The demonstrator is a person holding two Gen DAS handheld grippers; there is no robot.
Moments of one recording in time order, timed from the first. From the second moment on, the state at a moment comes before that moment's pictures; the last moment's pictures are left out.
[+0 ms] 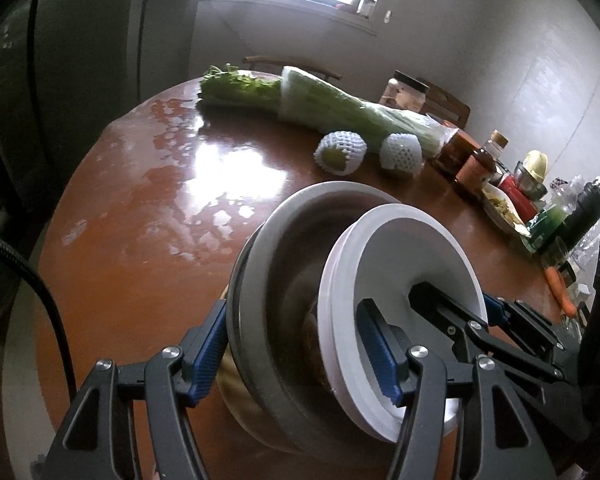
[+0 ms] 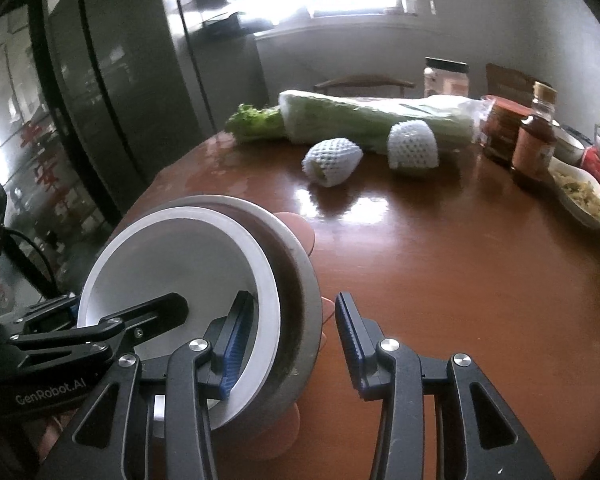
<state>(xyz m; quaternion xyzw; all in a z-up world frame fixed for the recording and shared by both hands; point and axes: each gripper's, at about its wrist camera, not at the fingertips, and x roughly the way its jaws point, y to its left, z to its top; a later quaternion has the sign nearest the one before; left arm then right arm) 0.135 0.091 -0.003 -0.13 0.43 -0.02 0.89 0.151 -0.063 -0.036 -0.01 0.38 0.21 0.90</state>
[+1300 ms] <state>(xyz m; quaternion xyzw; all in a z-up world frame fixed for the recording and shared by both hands) 0.117 0.097 0.018 -0.12 0.38 0.00 0.92 0.142 -0.073 -0.023 -0.01 0.35 0.20 0.91</state>
